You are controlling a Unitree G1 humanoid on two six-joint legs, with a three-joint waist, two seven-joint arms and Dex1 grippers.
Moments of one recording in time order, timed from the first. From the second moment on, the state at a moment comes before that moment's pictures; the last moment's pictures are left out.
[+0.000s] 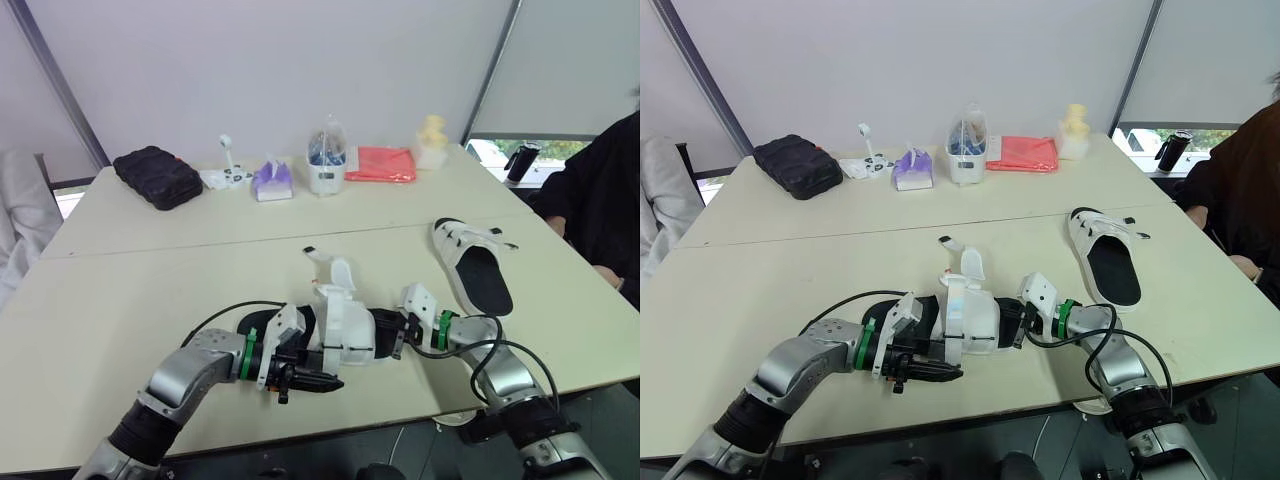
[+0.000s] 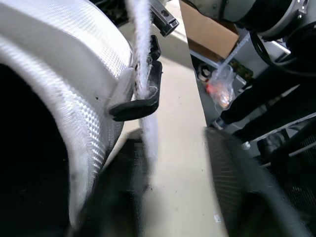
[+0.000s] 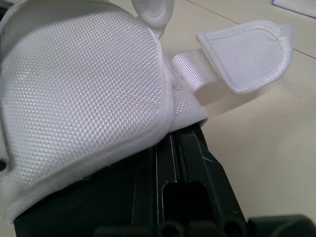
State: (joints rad) left arm -0.33 0.49 -0.33 -0.12 -0.48 0.65 -1.11; right arm -0.35 -0.49 0.17 0.28 0.16 -0.07 0.97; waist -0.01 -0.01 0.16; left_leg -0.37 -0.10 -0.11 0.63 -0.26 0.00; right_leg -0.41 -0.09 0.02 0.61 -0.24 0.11
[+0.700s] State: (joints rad) left arm -0.42 0.55 -0.11 -0.35 -1.00 1.14 -1.04; right arm -0.40 -0.49 0.18 0.34 0.16 -0.09 0.99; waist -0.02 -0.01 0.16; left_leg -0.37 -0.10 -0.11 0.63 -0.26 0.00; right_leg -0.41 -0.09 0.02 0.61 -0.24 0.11
